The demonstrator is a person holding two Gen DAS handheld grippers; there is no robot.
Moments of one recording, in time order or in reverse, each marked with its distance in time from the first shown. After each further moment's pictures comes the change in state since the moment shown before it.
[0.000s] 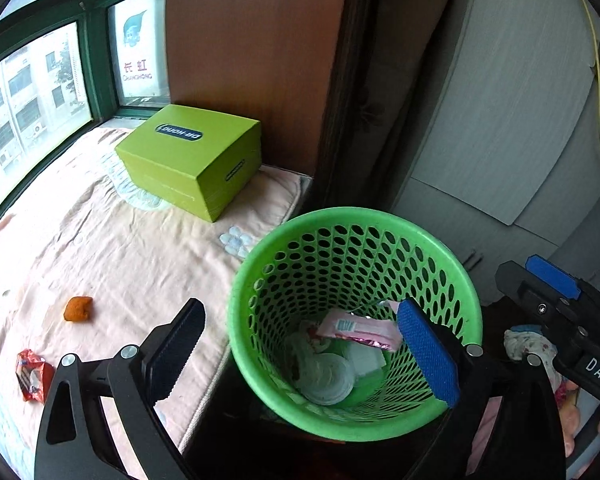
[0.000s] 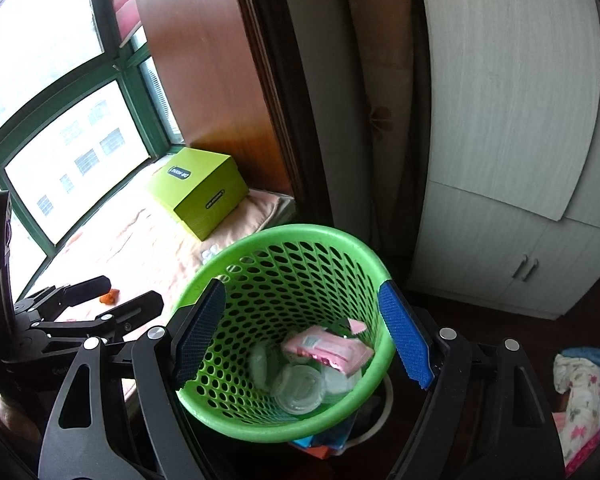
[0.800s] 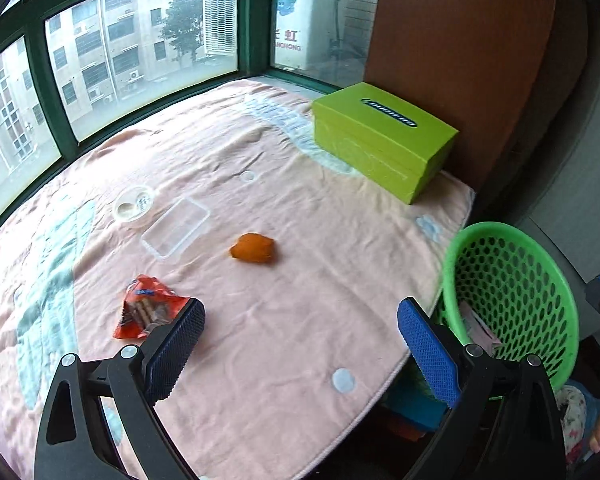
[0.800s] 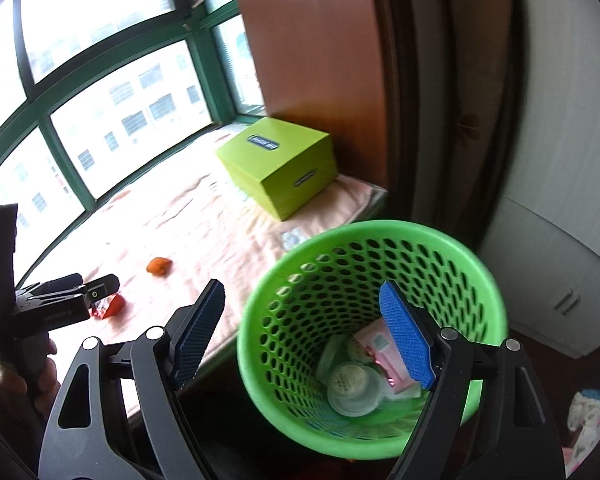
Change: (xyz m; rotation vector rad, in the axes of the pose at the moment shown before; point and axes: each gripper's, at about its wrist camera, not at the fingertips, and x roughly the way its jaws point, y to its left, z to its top) left arm -0.041 0.171 -0.054 -0.276 0.017 0.286; right arm 0.029 0.089 0.000 -0.167 0.061 0.163
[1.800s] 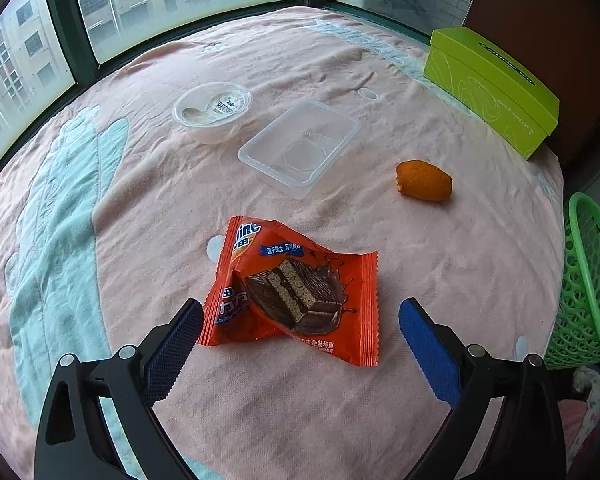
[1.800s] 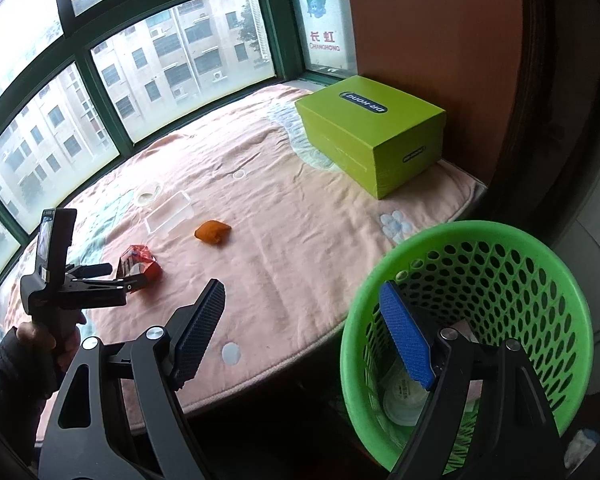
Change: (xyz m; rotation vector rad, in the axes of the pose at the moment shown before) left arm 0.095 0.138 -0.026 -0.037 0.193 0.031; right arm 0.070 0.091 0.002 -0.151 0.129 0.112
